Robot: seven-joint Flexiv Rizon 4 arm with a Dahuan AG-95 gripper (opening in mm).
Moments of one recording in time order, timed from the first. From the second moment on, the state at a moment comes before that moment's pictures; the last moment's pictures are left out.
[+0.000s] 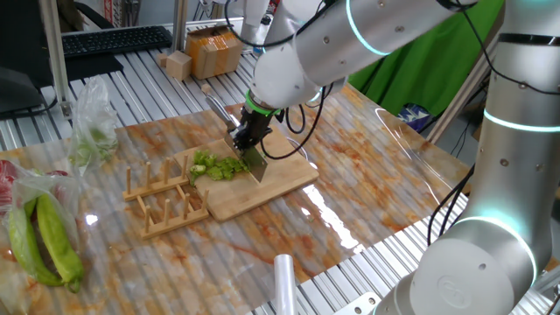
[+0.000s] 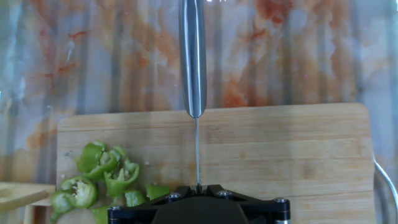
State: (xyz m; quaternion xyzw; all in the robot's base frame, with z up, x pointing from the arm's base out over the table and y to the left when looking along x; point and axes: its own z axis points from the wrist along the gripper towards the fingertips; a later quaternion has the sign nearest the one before) arm 0.581 -0.025 0.035 -0.02 1.00 0.02 0.07
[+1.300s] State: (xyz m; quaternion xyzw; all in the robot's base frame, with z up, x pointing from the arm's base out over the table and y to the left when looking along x) arm 0.577 -0.006 0.041 0.03 0.99 0.06 0.10
